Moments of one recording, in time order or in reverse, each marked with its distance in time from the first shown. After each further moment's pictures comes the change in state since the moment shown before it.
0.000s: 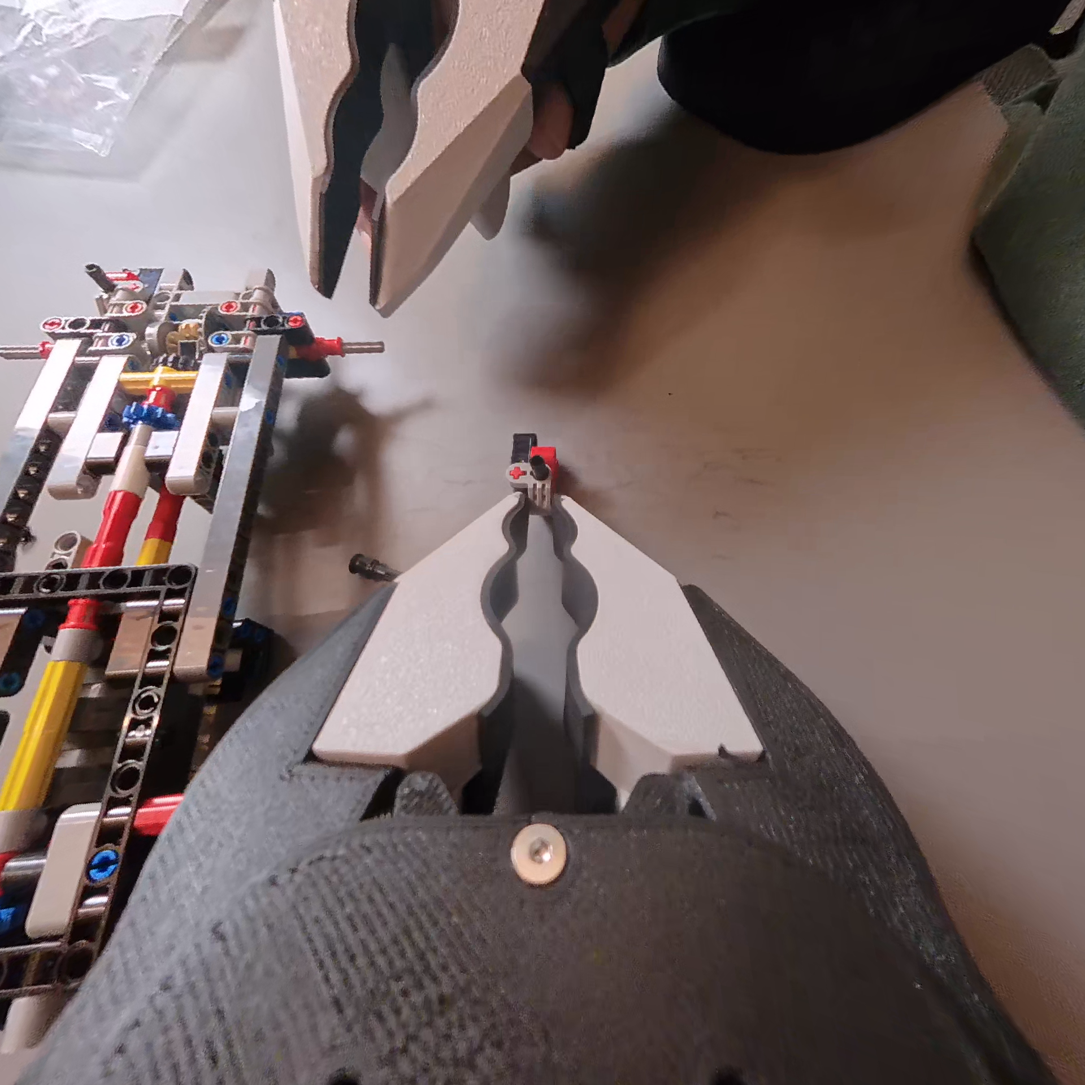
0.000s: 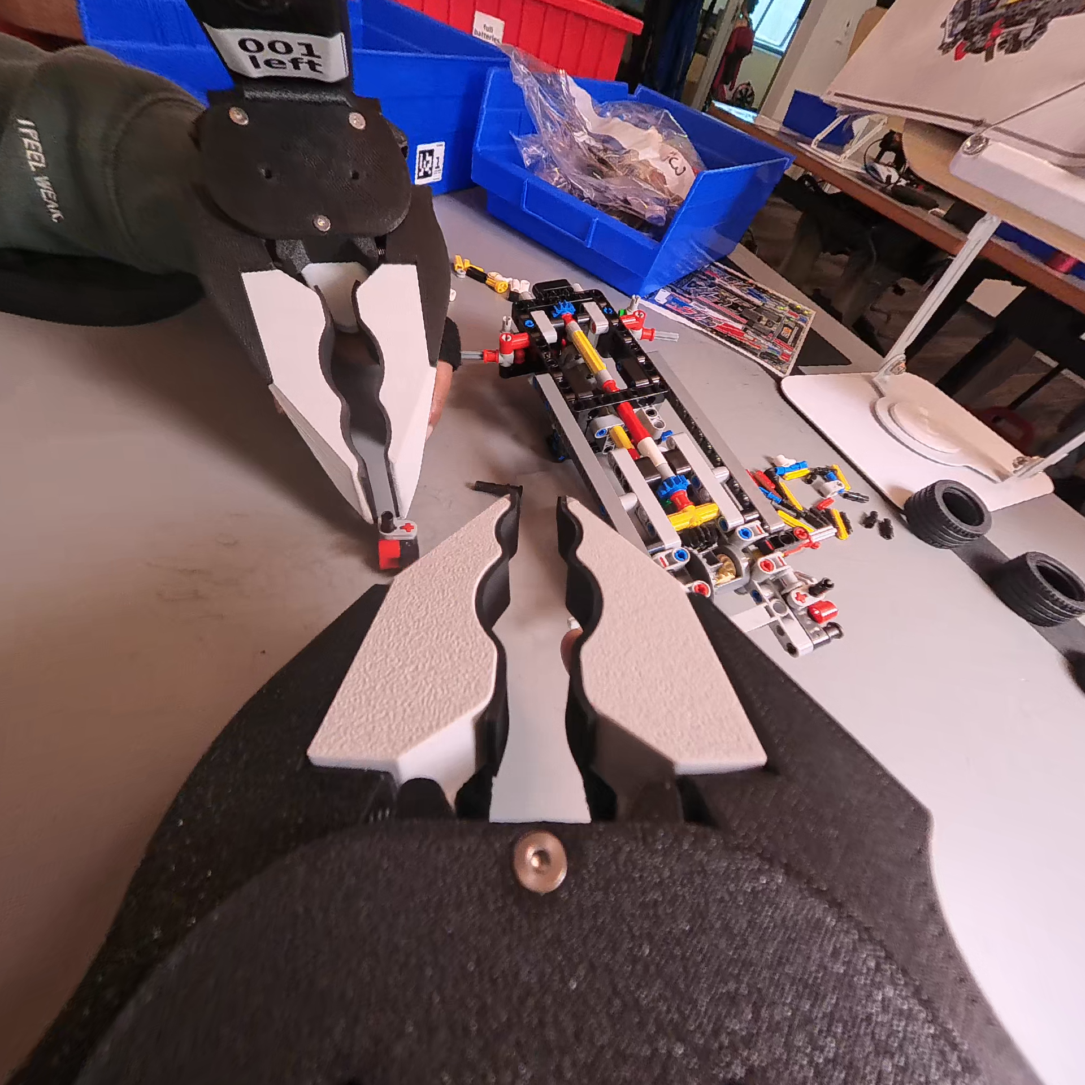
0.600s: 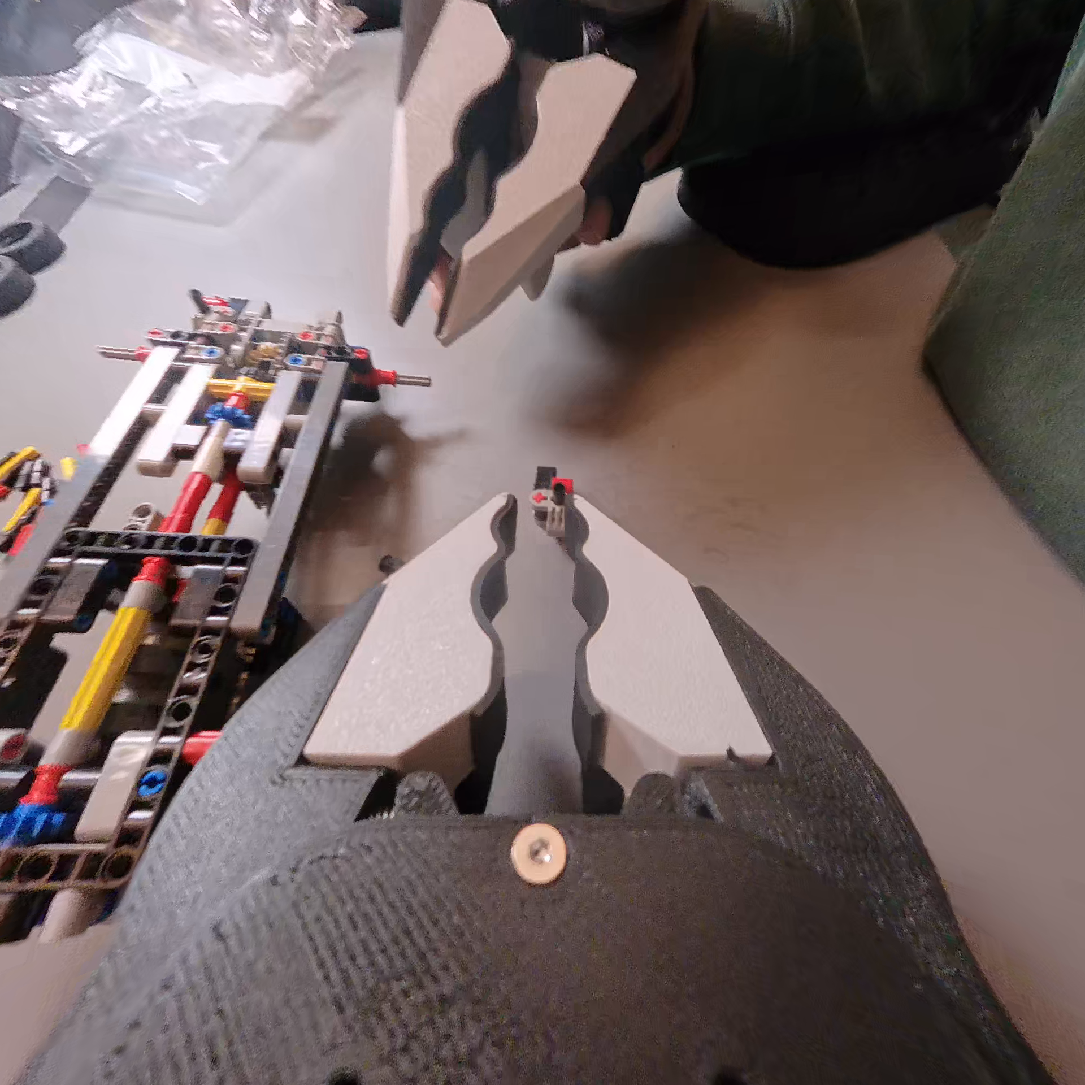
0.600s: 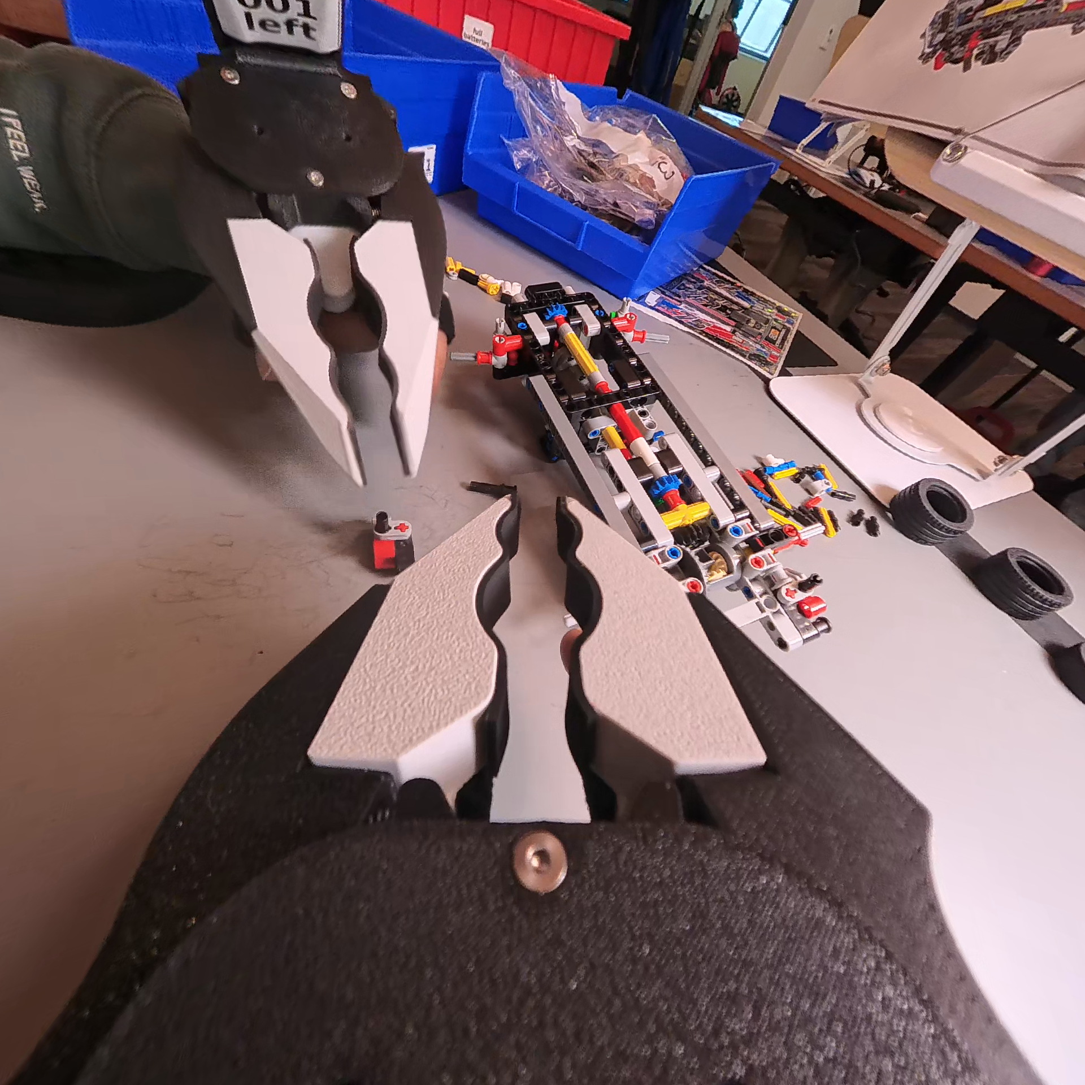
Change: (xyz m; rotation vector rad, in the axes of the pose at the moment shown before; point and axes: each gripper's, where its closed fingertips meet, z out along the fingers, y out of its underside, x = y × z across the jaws) left arm -0.006 -0.015 -0.016 0.114 -0.028 -0.087; right arm 0.001 -0.001 -0.003 0.004 0.019 -0.003
